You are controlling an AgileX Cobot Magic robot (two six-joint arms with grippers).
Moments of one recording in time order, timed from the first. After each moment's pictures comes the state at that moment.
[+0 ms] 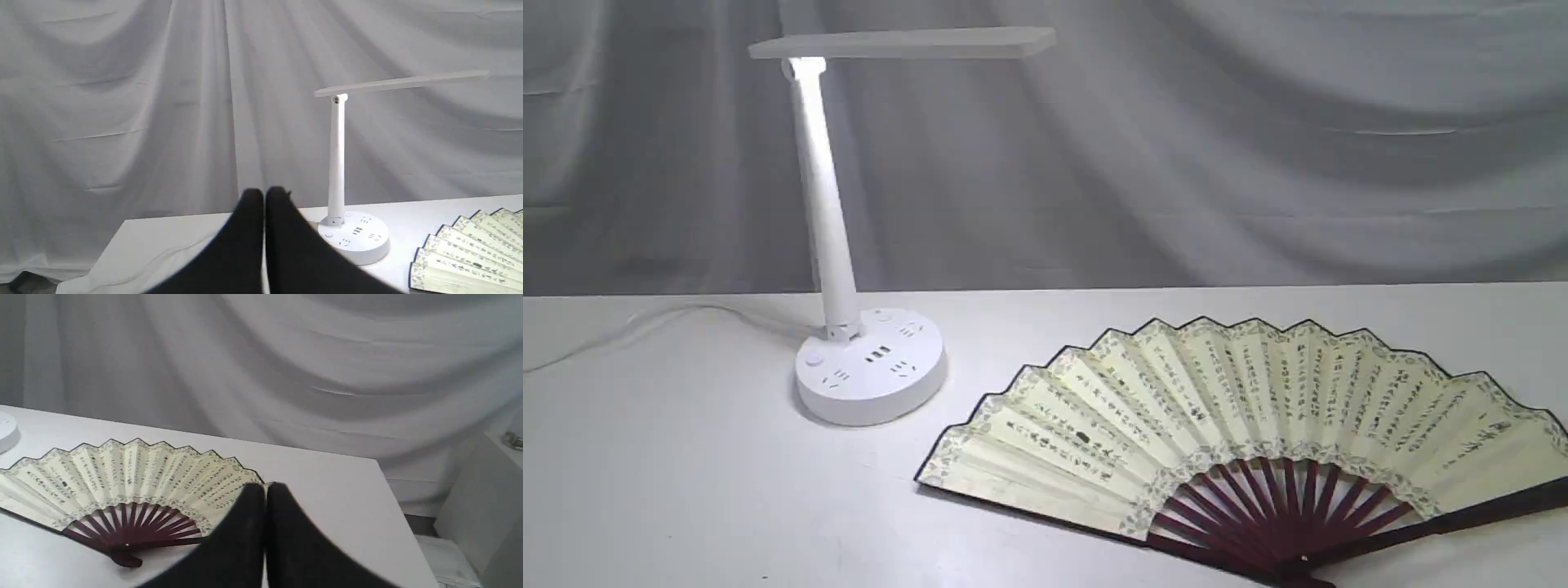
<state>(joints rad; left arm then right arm) -0.05 0.00 -1.04 0.05 1.12 0.05 -0.18 0.01 -0.95 -0.04 1.18 -0.16</state>
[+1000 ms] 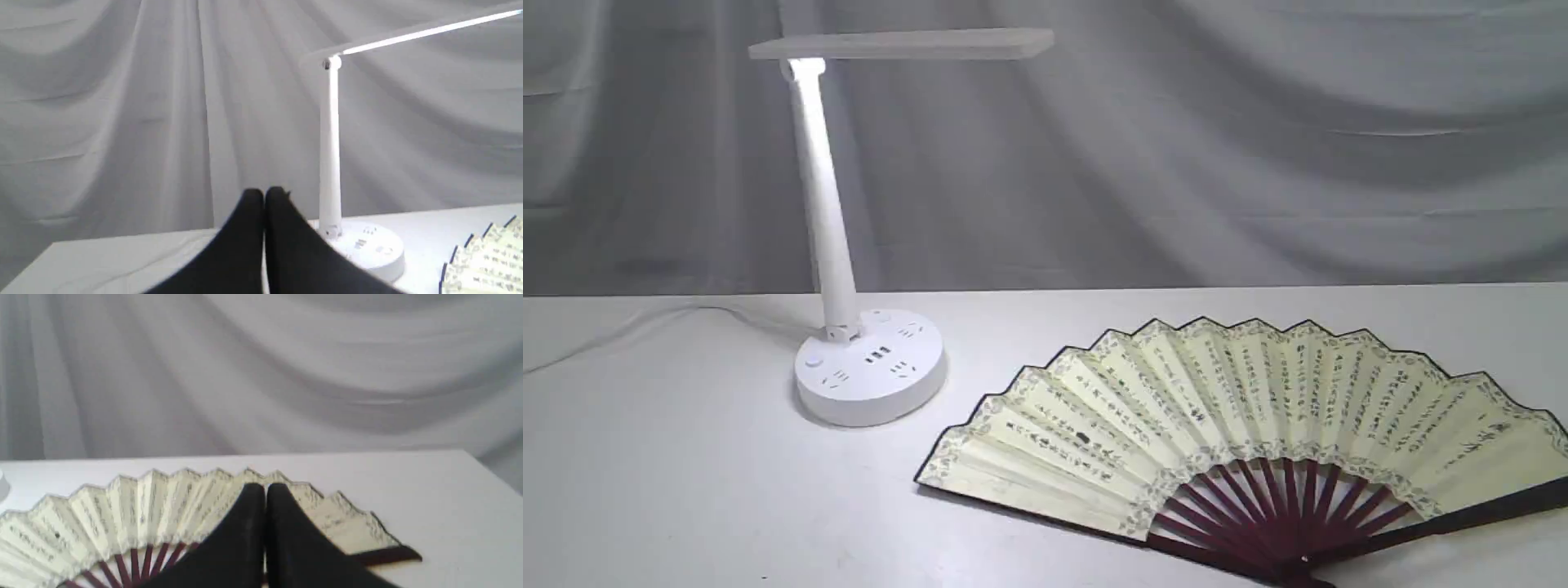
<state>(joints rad) -0.05 0.00 -0.07 0.01 0.05 0.05 -0.18 0.01 -0.02 0.04 0.12 -0.02</state>
